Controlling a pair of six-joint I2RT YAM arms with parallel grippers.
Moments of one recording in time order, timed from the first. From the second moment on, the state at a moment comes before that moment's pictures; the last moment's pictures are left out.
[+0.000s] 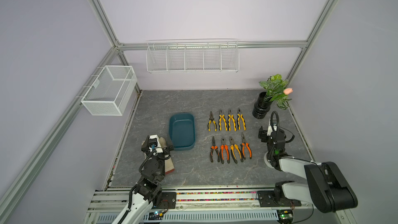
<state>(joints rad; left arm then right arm) -0.47 0.35 0.00 0.43 -0.59 0.08 0.14 1.36 0.23 0.83 0.34 -0.04</state>
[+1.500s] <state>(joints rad) -0.01 1.51 0.42 0.85 -0.05 -0.03 0.06 1.55 0.34 0.86 0.19 -0.05</state>
